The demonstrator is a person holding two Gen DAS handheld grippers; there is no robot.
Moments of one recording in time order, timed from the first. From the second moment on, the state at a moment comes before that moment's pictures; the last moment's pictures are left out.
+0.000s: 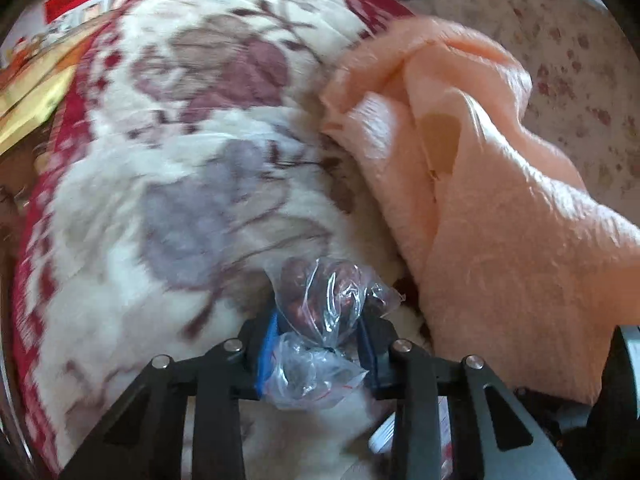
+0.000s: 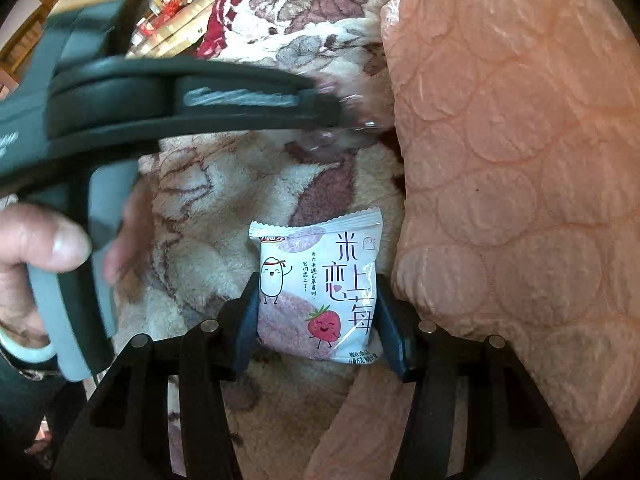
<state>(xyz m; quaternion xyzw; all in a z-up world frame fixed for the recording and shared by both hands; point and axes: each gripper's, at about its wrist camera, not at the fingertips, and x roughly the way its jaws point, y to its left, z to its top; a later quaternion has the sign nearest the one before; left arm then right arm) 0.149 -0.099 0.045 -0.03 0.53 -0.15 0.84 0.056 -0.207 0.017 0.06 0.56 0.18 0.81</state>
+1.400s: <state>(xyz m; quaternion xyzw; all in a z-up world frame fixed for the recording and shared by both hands) -0.051 0.137 0.107 -0.07 0.44 0.12 0.89 -0.004 -0.002 0.080 -0.10 0.50 0.33 0.79</state>
